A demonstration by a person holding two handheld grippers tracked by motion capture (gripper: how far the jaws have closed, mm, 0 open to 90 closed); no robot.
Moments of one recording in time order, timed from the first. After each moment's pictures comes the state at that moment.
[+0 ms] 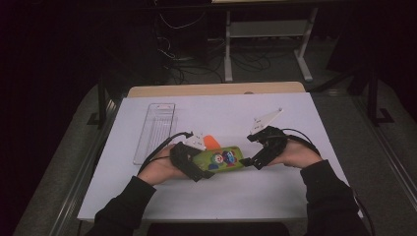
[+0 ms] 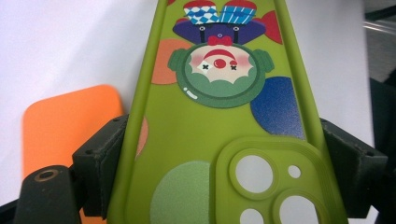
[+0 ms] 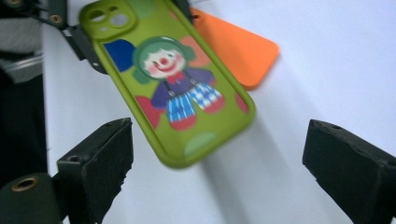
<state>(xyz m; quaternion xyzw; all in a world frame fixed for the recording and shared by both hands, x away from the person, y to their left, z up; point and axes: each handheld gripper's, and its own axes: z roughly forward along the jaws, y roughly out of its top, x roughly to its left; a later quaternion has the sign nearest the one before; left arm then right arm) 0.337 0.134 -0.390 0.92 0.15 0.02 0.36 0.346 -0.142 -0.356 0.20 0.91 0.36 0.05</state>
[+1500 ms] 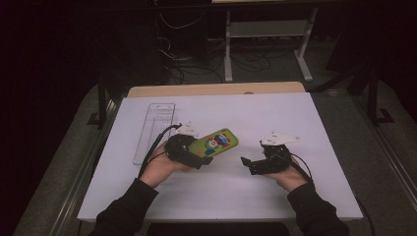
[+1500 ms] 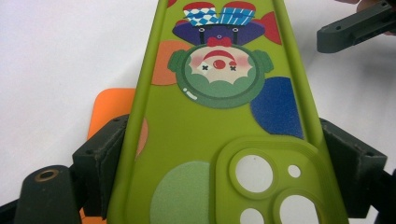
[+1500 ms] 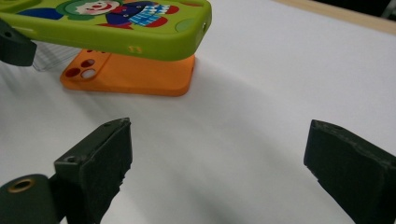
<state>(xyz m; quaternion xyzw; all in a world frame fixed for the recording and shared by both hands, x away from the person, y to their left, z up) 0.345 0.146 -0.379 0.88 0.26 0.06 0.38 0.309 -0.152 -0.409 0.38 0.80 0.44 0.17</state>
